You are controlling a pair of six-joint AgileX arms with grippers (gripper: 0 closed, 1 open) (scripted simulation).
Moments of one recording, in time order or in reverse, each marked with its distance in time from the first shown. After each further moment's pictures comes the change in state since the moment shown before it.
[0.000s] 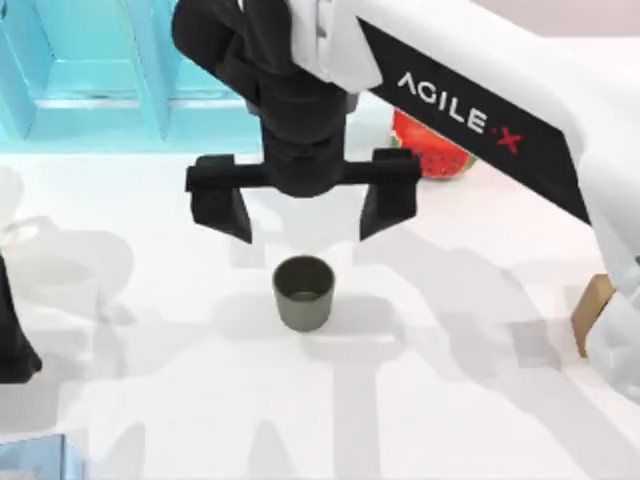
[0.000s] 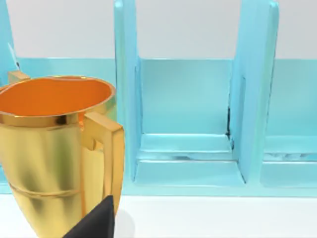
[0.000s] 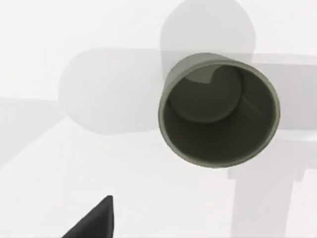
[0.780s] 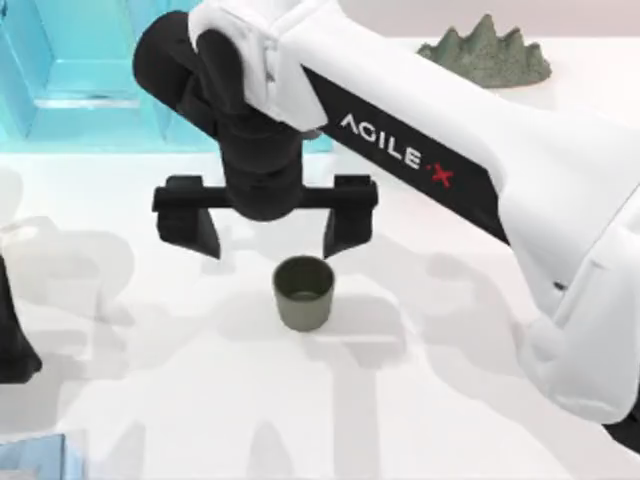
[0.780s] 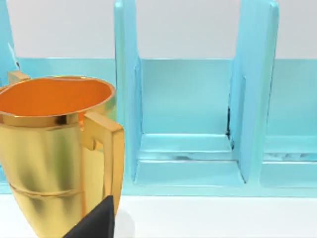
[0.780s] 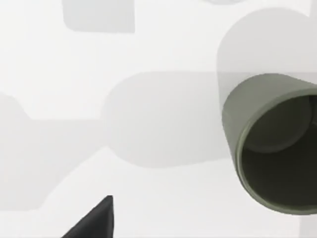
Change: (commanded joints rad) left arm 0.000 0.000 0.000 0.000 0.000 0.000; right arm 0.032 0.146 0.137 0.019 0.008 0.071
